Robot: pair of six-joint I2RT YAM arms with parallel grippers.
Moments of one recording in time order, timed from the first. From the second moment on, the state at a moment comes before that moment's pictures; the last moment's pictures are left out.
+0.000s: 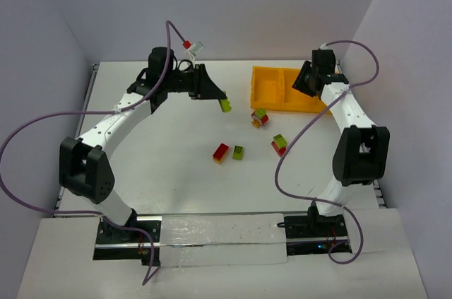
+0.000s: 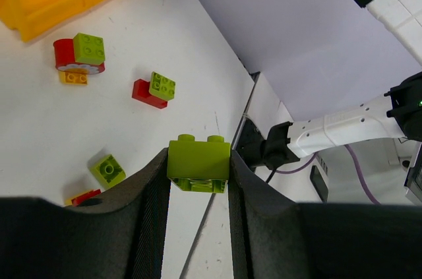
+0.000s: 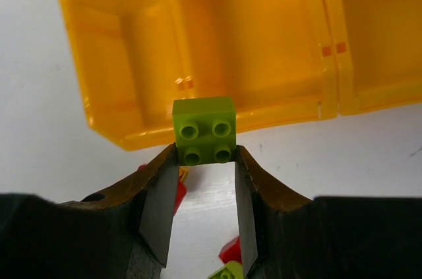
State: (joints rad) left arm -0.44 1.63 1.42 -0.15 0.88 -0.56; right arm 0.00 1.65 1.38 -0.44 0.00 0.45
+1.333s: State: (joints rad) left arm -0.45 1.69 1.49 -0.28 0.62 -0.63; right arm 0.50 1.24 1.13 -0.27 -0.22 0.19
